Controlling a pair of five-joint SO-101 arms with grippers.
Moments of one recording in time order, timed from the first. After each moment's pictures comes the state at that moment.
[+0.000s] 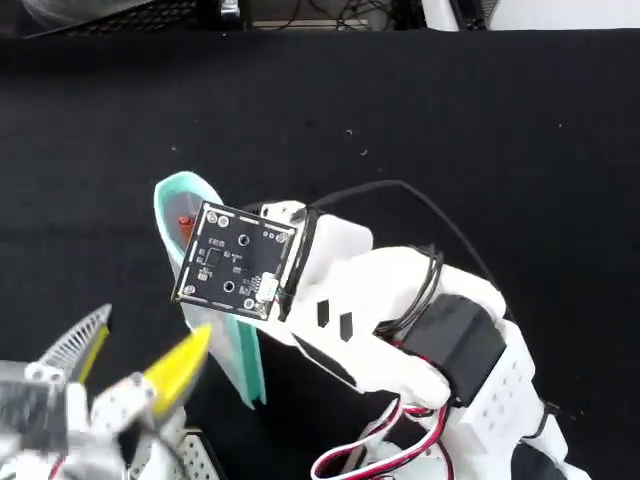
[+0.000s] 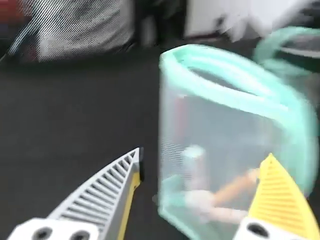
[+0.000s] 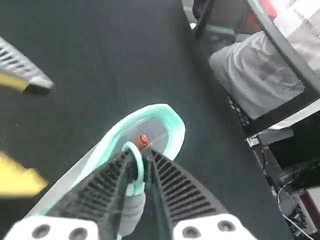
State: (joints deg) left arm 3.7 -97.1 26.1 100.6 -2.7; right arm -50.4 -36.1 -5.1 80.5 29.1
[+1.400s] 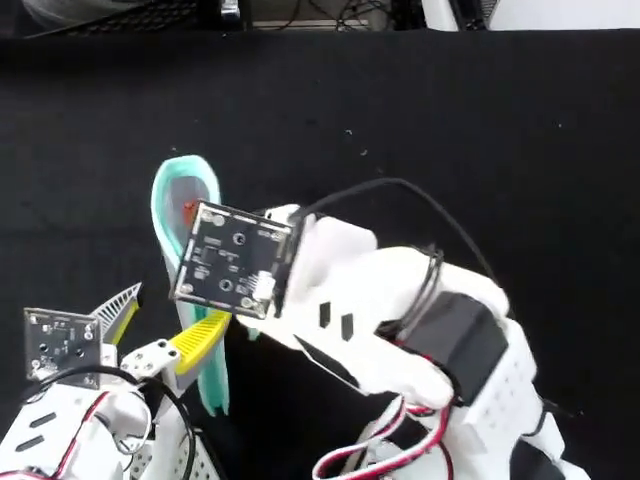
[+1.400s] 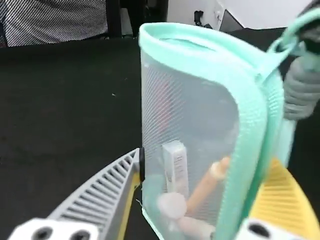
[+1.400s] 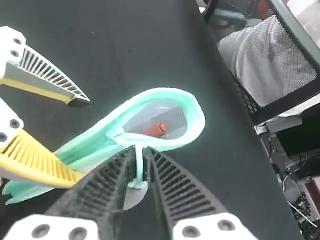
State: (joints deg) left arm 2.9 -100.6 45.2 90.5 -0.6; right arm -50.3 -36.0 -7.7 85.8 29.1
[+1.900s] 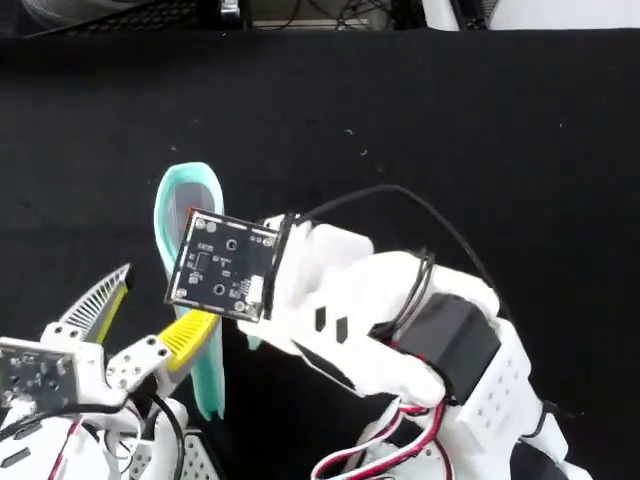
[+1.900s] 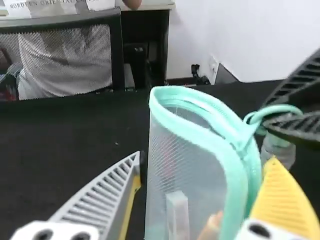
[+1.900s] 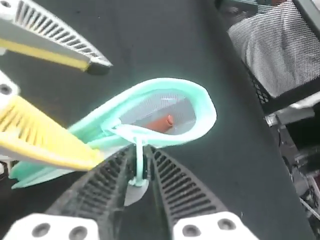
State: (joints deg) left arm 2.9 -100.6 42.8 81.8 -0.6; right arm -51.8 -36.8 -3.9 85.8 29.1
